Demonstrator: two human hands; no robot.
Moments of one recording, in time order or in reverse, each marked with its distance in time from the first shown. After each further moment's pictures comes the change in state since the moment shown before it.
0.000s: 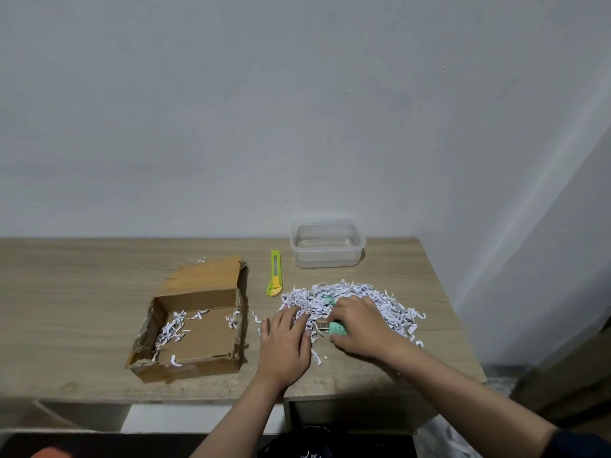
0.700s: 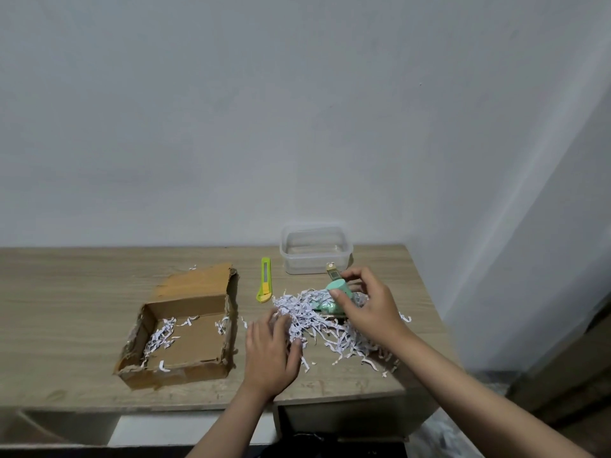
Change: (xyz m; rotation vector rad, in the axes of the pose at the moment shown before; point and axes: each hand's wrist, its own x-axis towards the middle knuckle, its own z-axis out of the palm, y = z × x) left_hand -0.010 0.008 -0.016 -0.045 0.123 0.004; right_hand -0.029 -0.005 -0.058 0.858 0.564 0.102
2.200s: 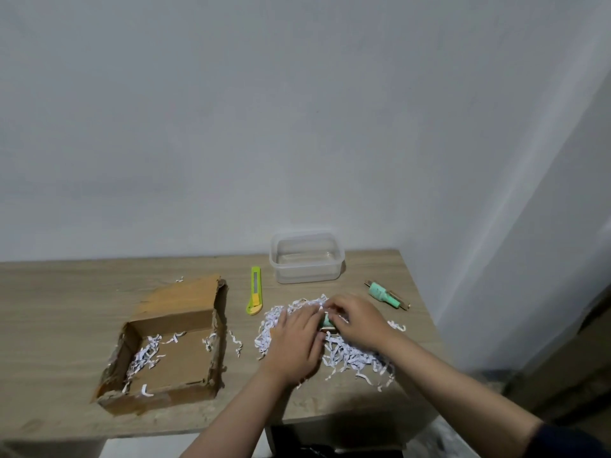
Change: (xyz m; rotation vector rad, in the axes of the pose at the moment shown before) left_hand 0.051 0.039 0.016 0.000 -0.275 0.233; right_hand 0.027 0.067 0.006 -0.492 -0.375 0.068
